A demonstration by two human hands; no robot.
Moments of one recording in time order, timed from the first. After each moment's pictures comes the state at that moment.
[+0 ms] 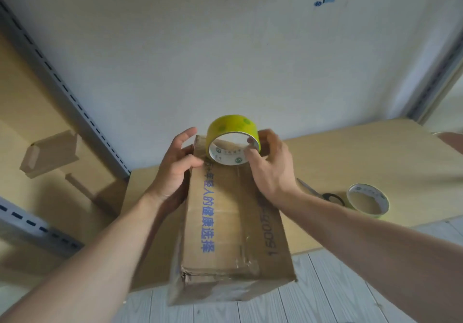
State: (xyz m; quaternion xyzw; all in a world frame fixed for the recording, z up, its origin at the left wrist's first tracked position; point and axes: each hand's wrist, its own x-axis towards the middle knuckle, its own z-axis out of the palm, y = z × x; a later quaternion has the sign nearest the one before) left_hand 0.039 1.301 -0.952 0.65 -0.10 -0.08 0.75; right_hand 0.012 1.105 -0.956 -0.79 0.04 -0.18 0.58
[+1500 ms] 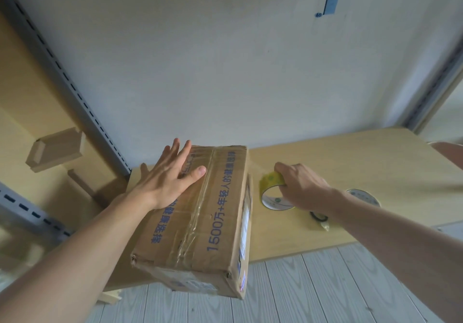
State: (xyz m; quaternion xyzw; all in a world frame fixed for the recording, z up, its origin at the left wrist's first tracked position) left_hand 0.041 1.341 -0.956 0.97 -0.11 -0.11 0.20; right_hand 0.010 1.024 -0.981 -0.99 -0.09 0.01 0.14
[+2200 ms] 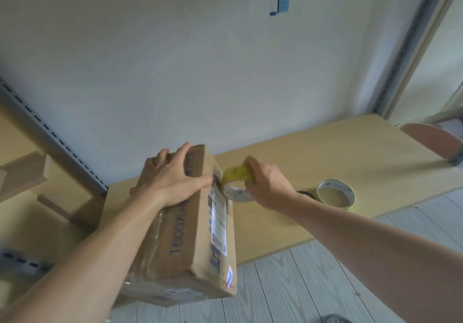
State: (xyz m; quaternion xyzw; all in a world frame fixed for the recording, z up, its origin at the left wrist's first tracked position) left_hand 0.032 1.252 -0.924 0.98 -0.02 -0.11 0.17; right_hand 0.012 1.033 -0.998 -0.94 -0.05 -0.06 0.33
